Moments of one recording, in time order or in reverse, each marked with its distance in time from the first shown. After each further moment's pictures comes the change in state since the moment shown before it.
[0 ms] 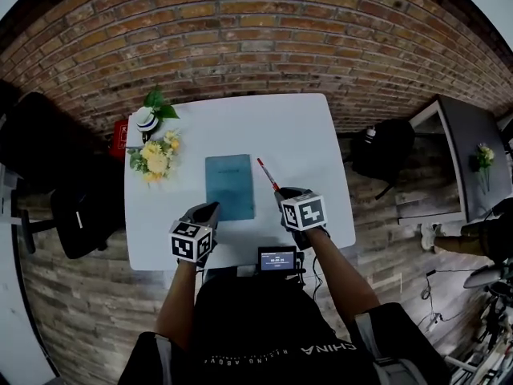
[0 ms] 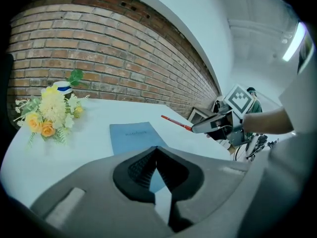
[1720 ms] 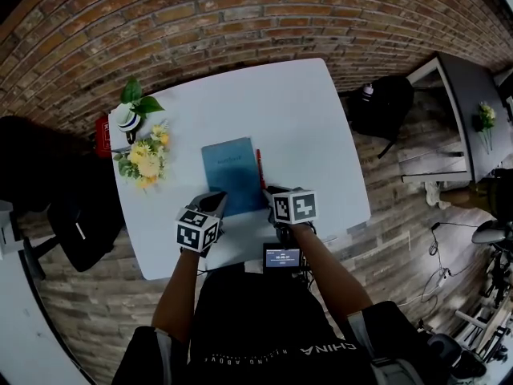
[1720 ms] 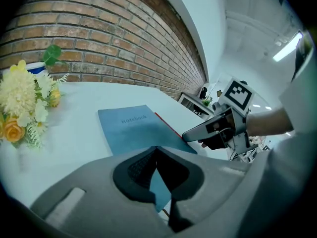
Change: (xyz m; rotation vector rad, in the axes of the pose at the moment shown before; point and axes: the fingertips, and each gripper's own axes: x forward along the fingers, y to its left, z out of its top) left arm 0.044 0.021 -0.028 0.074 0.186 -0.174; right arm 0.064 0.045 -0.042 0.385 0.070 0.055
